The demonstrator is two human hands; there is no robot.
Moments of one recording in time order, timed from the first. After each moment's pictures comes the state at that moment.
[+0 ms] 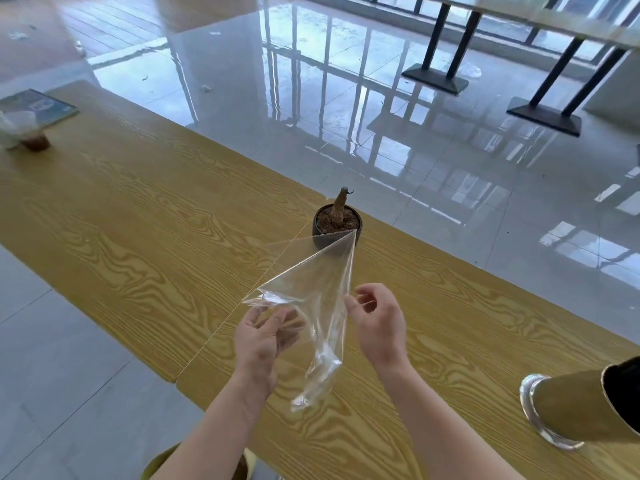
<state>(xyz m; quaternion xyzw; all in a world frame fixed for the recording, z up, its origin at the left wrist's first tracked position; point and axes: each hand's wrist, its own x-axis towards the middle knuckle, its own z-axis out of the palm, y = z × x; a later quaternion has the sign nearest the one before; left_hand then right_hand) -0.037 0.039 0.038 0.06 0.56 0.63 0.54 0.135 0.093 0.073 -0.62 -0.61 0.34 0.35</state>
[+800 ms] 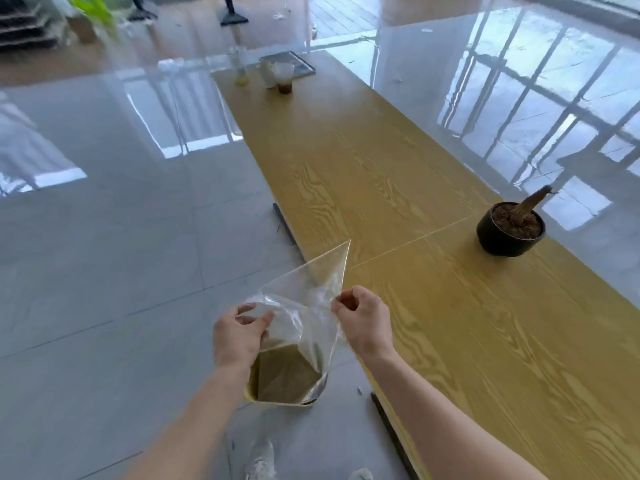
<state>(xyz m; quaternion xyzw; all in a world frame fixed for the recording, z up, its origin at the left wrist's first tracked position) -0.147 -0.230 0.011 -0.05 0.79 0.57 0.22 -0.016 -0.065 0.035 -0.44 -0.75 0.48 0.14</state>
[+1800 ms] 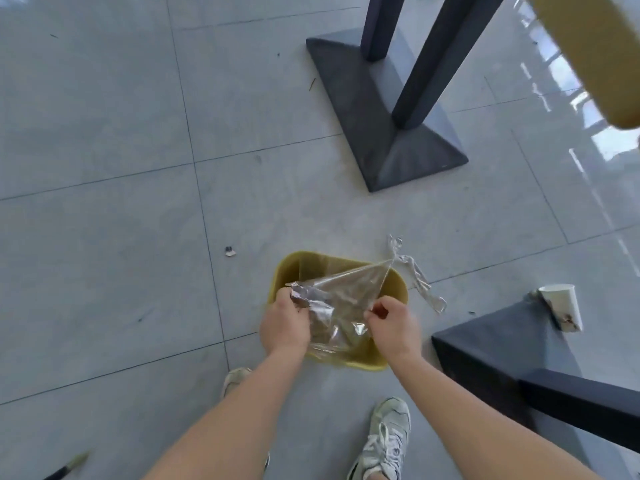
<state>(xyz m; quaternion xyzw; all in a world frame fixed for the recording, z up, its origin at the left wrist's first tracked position) -0.213 -0.287 -0.461 0.02 0.93 0.23 0.29 -0.100 -0.151 -0.442 -0.53 -0.75 0.38 -0.09</state>
